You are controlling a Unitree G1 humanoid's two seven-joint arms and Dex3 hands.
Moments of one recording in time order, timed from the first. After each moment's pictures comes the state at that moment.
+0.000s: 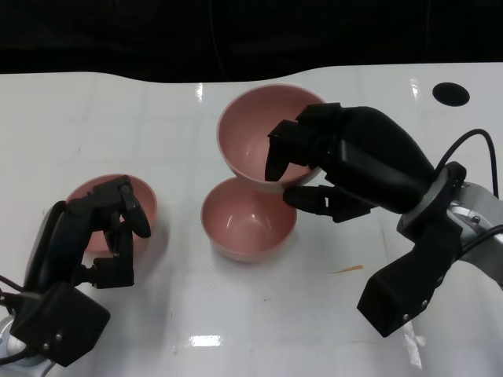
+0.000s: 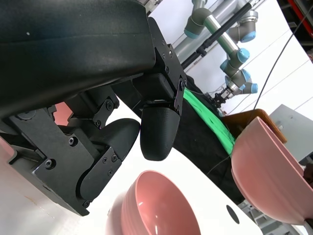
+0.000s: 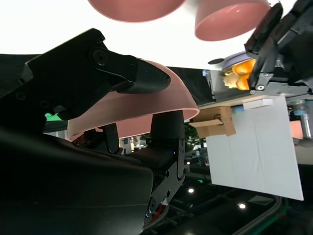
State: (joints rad) left arm -0.30 0.24 0.00 0.73 0.26 -0.89 0.14; right arm -0.70 -0.32 0.43 0.53 -0.77 -0.78 -0.33
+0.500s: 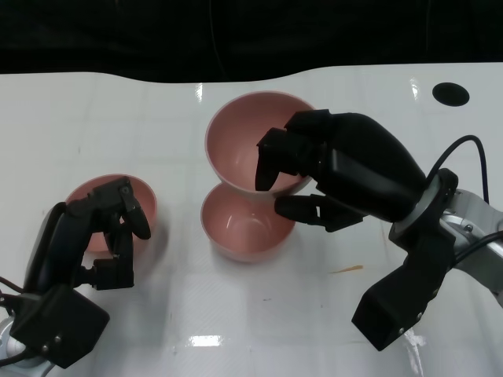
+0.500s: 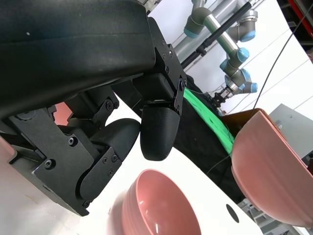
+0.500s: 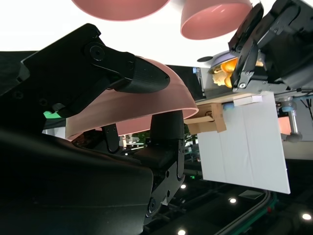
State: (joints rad) left arm -0.30 0.24 0.00 0.74 0.26 -0.91 0.14; right arm -0.67 -0.30 0.44 0.48 -0.79 -0.78 -0.33
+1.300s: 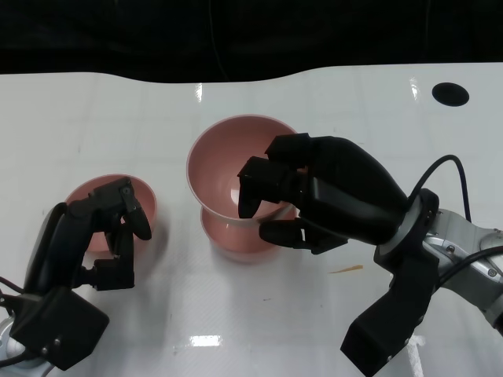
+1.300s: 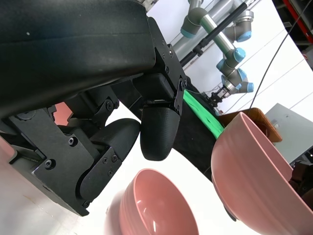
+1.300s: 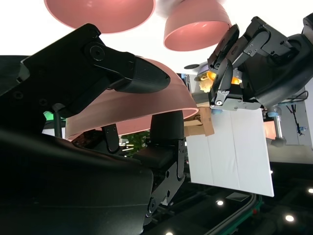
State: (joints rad) left arm -0.30 0.24 0.00 0.75 0.26 -0.92 0.14; right arm -0.63 -0.27 0.47 0.44 -0.85 -0.77 -0.37
